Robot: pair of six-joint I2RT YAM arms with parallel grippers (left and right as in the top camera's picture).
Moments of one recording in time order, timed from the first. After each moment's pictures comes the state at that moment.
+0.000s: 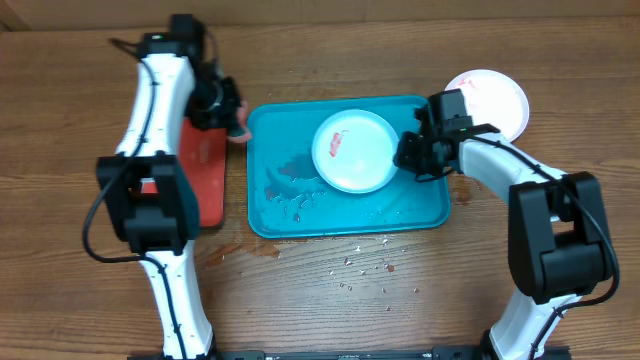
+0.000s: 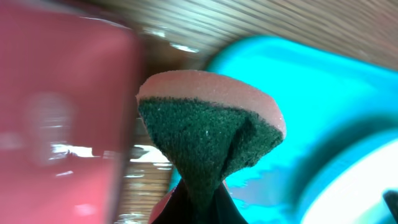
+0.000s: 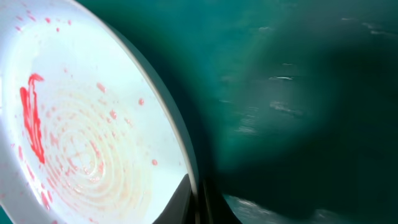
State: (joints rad) left arm -0.02 2.30 2.09 -1.27 0.26 -0.33; right arm 0.20 1.96 1.17 -0.38 -0.37 0.47
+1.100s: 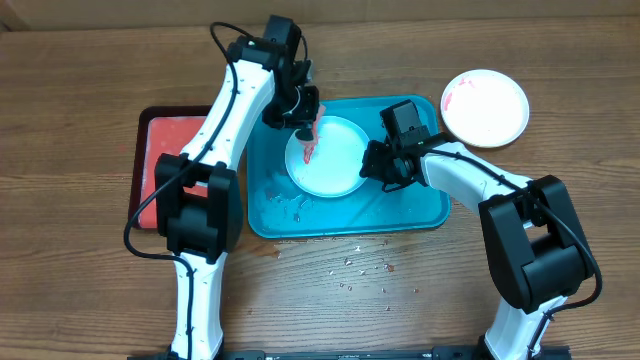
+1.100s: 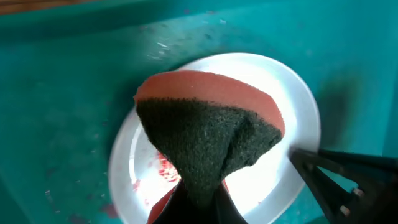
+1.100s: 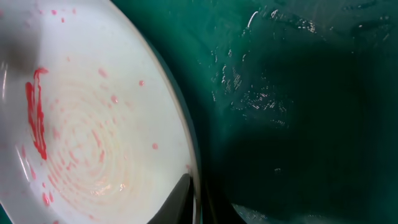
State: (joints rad) left arm -0.30 2.30 2.09 -1.18 0.29 -0.20; right arm 0.38 1.96 1.17 -0.37 -0.22 0.66
